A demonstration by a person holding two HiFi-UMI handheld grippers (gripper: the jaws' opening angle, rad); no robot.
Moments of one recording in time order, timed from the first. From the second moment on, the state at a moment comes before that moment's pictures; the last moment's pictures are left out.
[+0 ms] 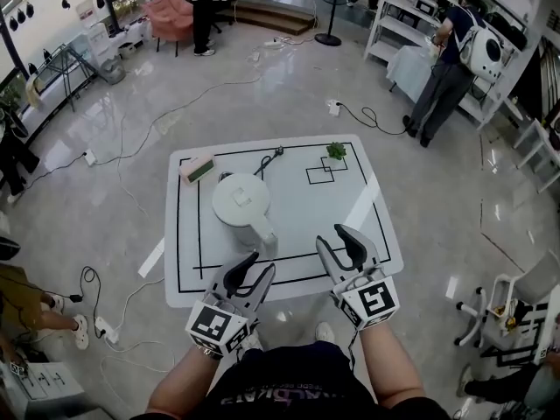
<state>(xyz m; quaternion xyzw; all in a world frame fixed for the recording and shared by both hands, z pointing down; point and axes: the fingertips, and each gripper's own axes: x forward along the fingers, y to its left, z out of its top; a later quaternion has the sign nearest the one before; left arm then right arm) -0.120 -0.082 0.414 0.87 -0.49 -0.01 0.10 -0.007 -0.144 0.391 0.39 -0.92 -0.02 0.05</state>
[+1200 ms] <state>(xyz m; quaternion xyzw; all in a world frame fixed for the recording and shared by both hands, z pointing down) 0.001 0.003 0.425 0.66 -0.74 -0.02 0.11 0.062 -0.080 0.420 0.05 -1.00 0.00 0.06</state>
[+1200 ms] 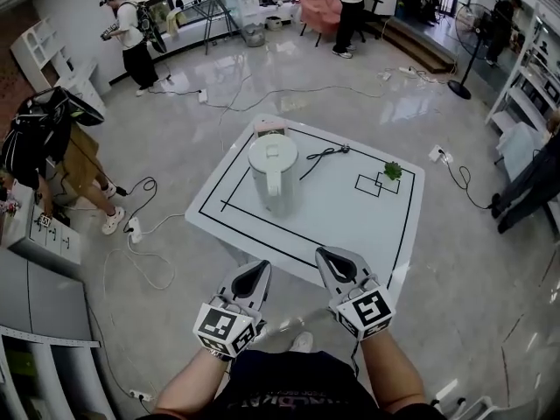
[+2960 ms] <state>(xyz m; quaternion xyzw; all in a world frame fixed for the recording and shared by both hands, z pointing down) -0.015 0.047 0.447 0.70 -0.70 -0.01 0.14 0.063 -0.037 0.449 0.12 -0.99 0.04 0.09</state>
